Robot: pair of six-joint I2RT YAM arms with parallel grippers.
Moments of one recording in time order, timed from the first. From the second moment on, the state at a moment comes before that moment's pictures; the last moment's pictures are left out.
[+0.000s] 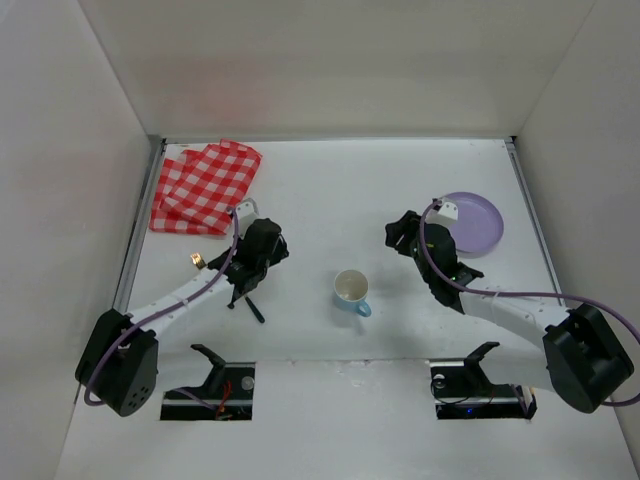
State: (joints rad) left arm -0.59 1.20 0.66 -0.18 -0.45 -0.82; right arm 0.58 1.20 0.53 0.35 0.42 0.65
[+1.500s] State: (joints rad) left arm 0.19 1.82 1.11 -0.02 -0.38 -0.93; right arm 0.58 1.28 0.56 0.35 0.33 0.63
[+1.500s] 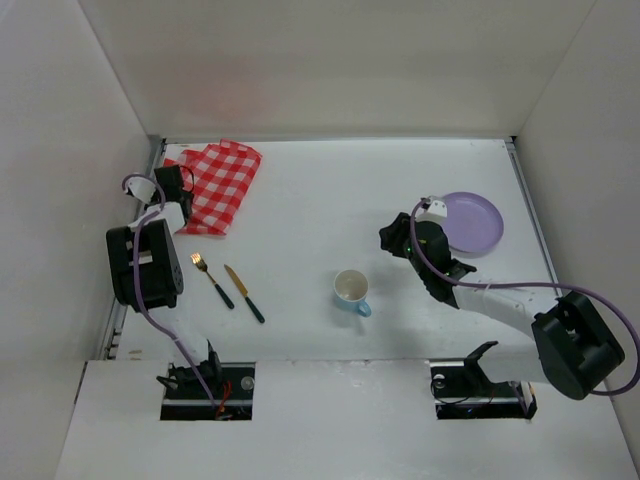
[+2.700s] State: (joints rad) left arm -0.46 1.79 0.88 0.21 -0.24 -1.07; right arm 0.58 1.24 0.56 0.35 0.33 0.63
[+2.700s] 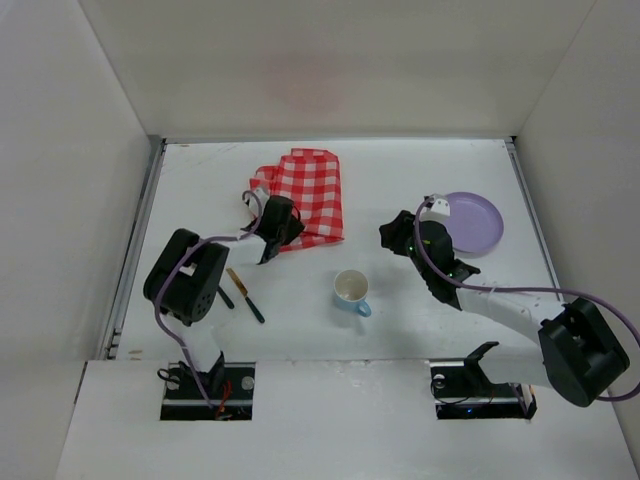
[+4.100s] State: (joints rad) left arm -0.41 1.66 0.83 0.14 -0.33 -1.06; right arm 0.58 1.26 0.56 0.35 0.33 0.62
